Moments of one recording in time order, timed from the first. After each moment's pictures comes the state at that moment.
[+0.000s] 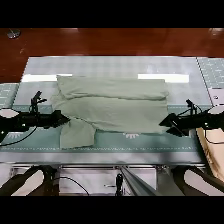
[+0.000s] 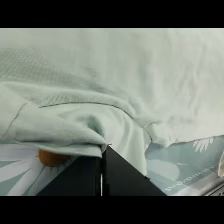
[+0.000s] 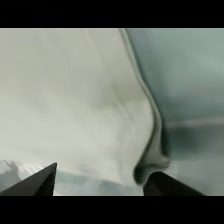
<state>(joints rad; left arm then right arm) 0.25 -1.07 0.48 0.70 -1.05 -1.10 -0.33 -1.19 0.57 -0.95 1.15 1.43</state>
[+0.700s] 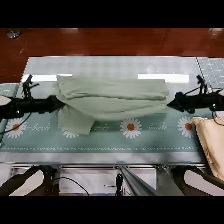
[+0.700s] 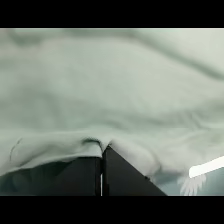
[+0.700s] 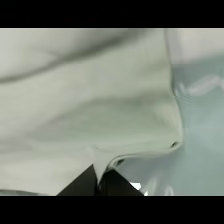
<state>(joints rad) 0.22 -1.12 0.72 0.70 -0.98 -1.13 -0.31 -1.24 0.88 -0.87 1.12 1.35</state>
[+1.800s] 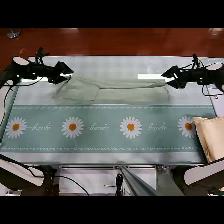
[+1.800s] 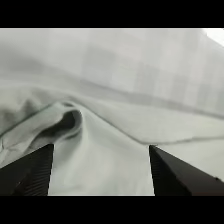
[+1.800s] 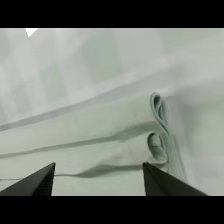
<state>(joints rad) 0.16 -1.80 1.48 0.73 -1.00 -1.33 -0.29 -1.79 1.41 -0.72 1.02 1.35</state>
